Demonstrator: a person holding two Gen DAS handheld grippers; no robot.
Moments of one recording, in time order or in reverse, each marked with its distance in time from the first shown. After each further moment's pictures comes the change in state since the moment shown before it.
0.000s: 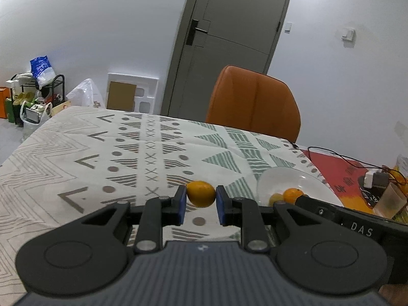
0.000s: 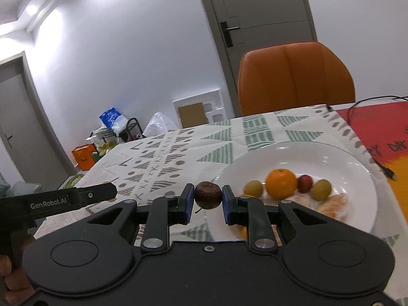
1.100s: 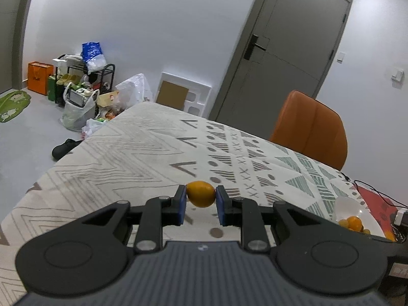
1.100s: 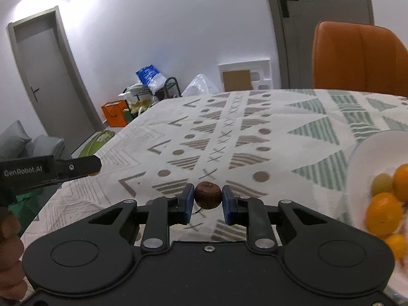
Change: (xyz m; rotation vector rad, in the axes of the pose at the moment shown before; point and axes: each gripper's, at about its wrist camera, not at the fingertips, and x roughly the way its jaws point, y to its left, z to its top) left arm -0.023 0.122 0.007 -0.174 -0.048 0.146; right arm 0.087 0.101 -0.016 -0.144 0.158 0.144
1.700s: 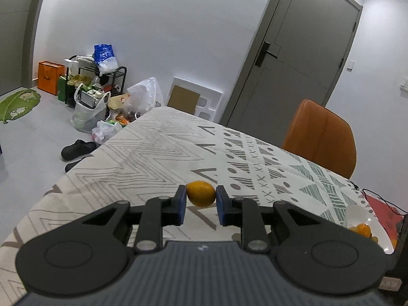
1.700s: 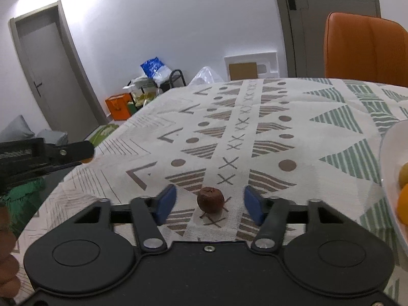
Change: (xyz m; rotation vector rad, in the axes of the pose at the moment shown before) left arm -0.007 0.027 0.002 -0.037 -0.025 0.046; right arm 0.031 0.018 -0.011 -0.006 0.048 0.024
